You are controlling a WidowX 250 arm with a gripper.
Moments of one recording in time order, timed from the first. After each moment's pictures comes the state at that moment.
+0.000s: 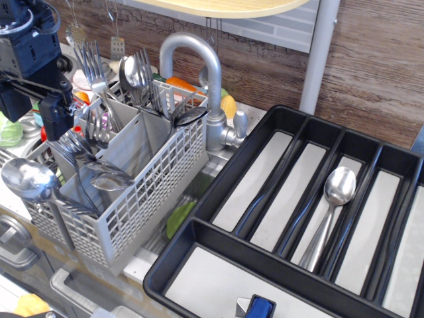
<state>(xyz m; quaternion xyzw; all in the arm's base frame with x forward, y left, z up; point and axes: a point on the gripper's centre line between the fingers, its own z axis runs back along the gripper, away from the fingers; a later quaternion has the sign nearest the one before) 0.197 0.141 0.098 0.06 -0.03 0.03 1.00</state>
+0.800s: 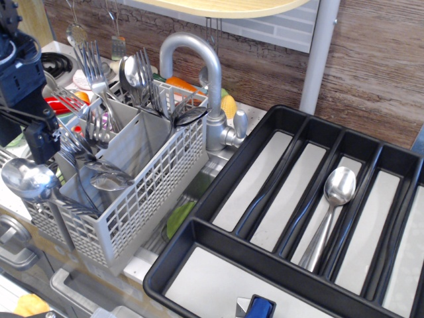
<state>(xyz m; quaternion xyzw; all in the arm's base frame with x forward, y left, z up) 0.182 0.157 0.066 0.04 -0.03 0.02 1.00</state>
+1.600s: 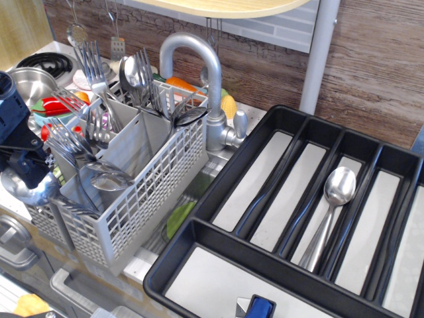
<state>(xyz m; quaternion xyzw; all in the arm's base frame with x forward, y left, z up) 0.168 0.157 0.035 -0.01 -0.07 0.09 0.99</state>
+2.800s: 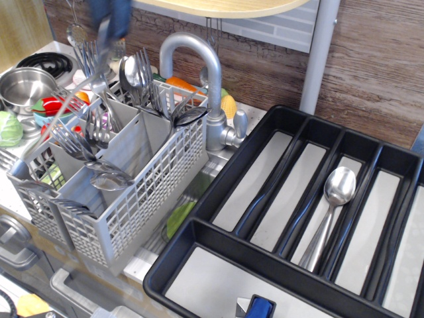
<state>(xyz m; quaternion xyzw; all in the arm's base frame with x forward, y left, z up) 0.236 0.039 0.210 0.02 0.19 0.36 0.91</state>
